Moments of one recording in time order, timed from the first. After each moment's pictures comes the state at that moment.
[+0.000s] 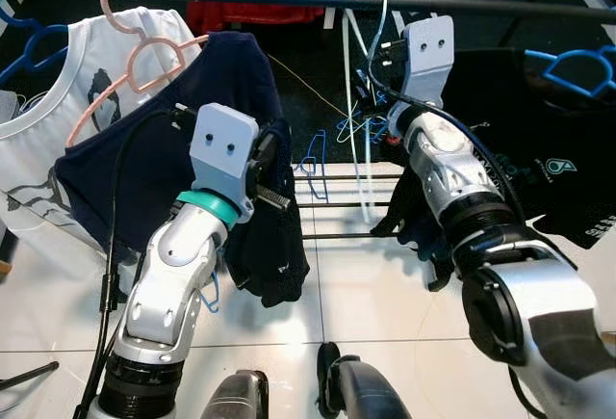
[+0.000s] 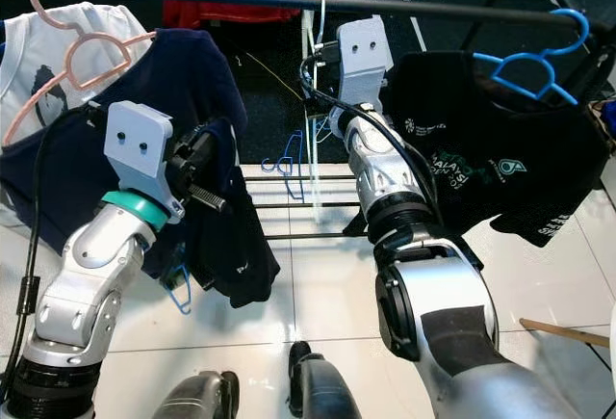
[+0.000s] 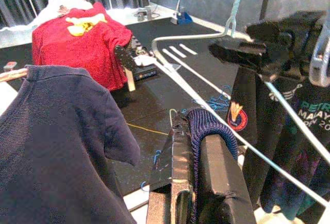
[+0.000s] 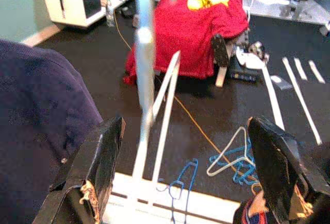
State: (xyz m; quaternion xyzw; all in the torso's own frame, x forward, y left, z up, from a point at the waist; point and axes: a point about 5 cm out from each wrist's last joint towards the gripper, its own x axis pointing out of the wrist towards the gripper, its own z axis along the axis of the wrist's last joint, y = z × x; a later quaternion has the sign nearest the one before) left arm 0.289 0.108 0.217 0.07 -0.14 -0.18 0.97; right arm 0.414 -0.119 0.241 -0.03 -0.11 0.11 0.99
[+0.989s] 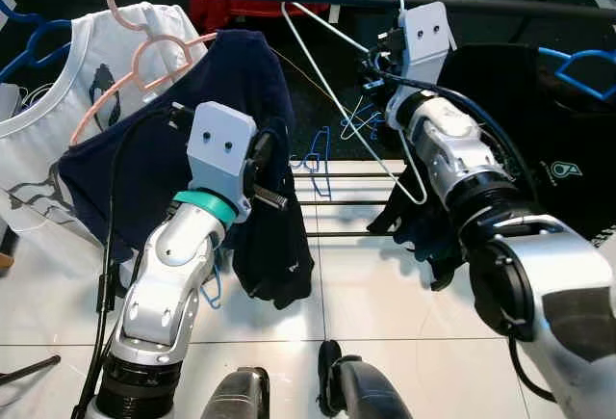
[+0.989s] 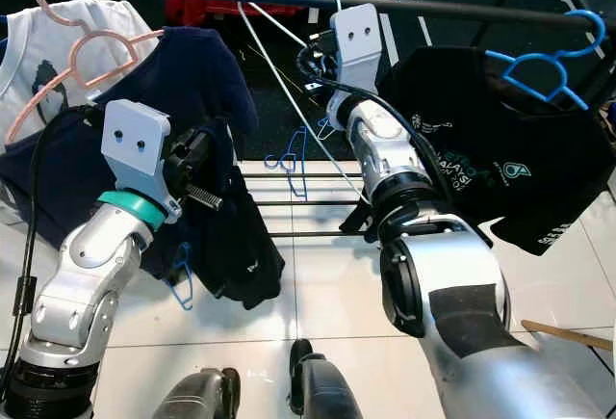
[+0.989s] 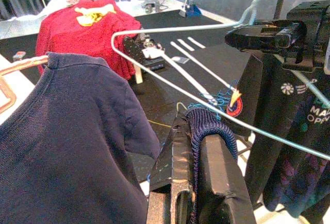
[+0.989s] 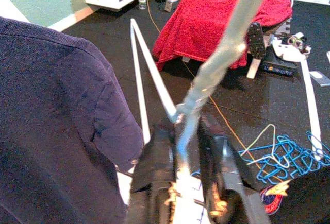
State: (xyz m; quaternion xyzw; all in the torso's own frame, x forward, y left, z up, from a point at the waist) left arm 0.289 0.112 0.218 0.07 -0.13 -0.17 0.97; right arm 0.419 -0.124 0.245 -0.03 -0.08 0.18 0.98
